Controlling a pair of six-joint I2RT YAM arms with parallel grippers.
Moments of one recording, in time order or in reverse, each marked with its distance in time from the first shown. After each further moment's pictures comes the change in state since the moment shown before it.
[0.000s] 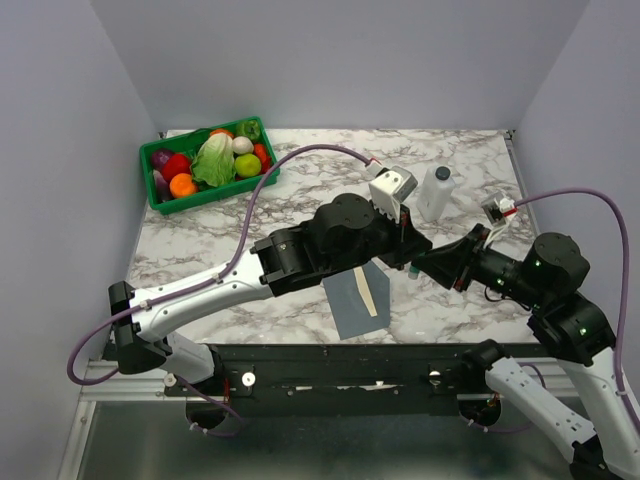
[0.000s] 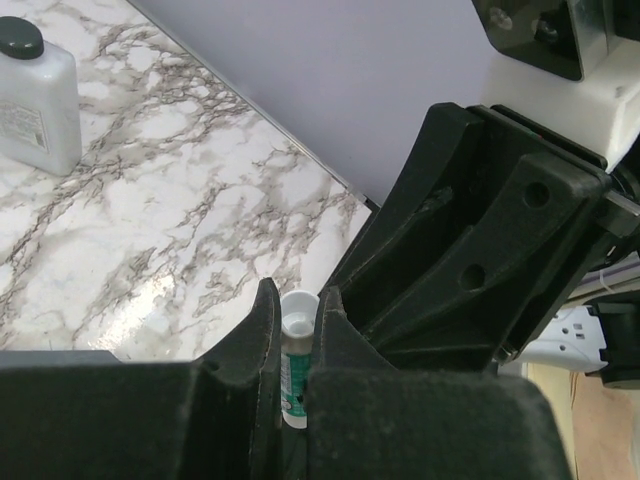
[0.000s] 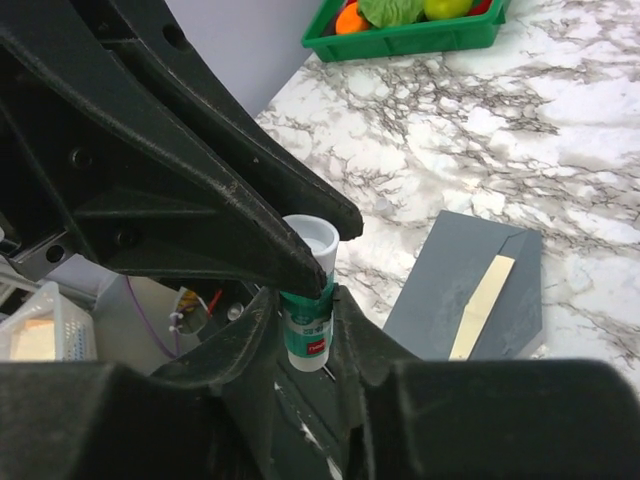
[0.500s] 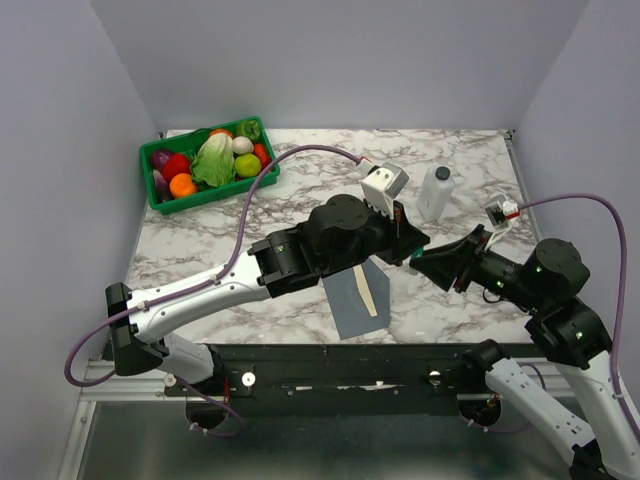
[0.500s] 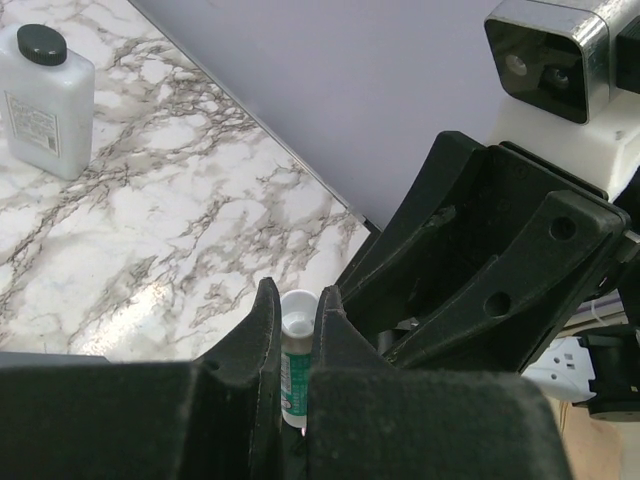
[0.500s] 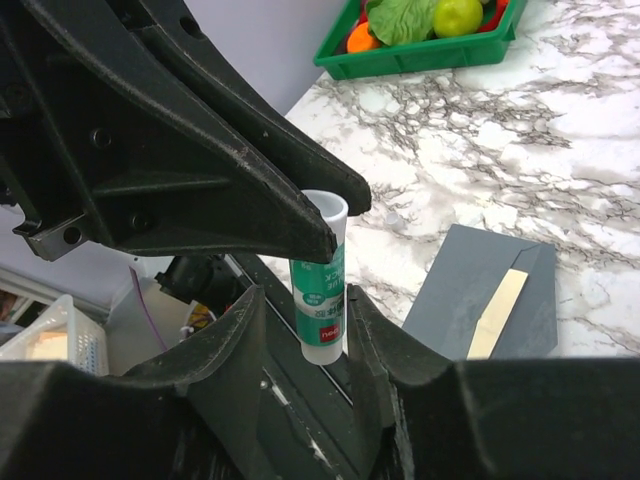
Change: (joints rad) left arm 0.003 -0.024 -0.051 0.057 -0.047 -0.053; right arm 0.000 -0.041 -0.064 0.079 -0.001 0.049
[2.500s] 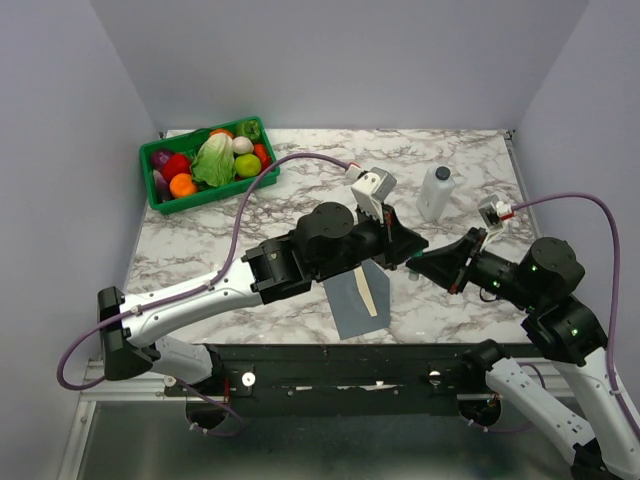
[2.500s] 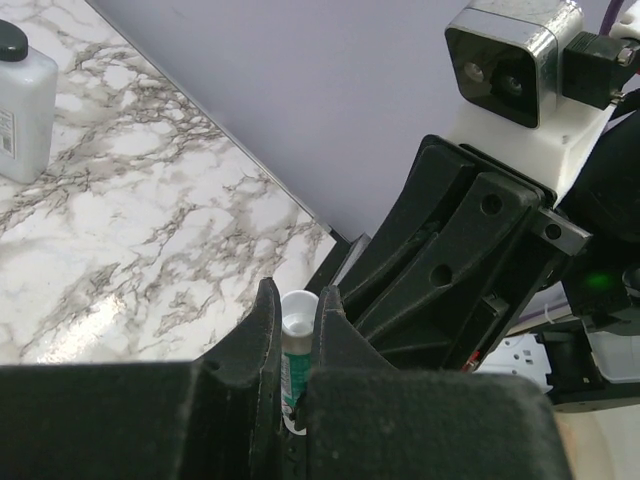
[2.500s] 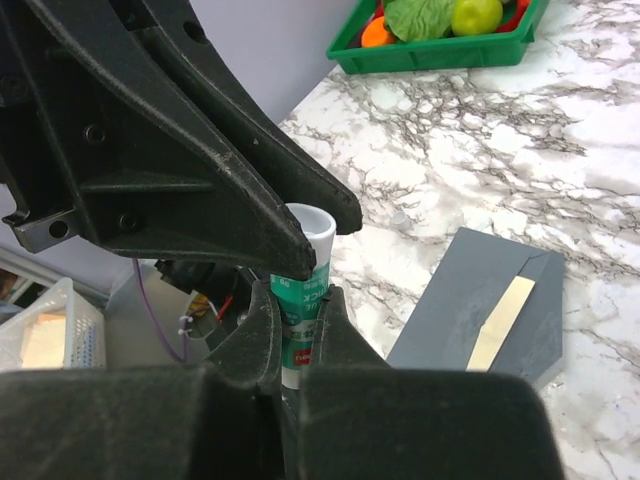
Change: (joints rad) left arm 0.000 -0.056 -0.112 0.126 0.039 -0.062; right arm 0.003 0.008 -0.022 0.036 -0.016 -0.014
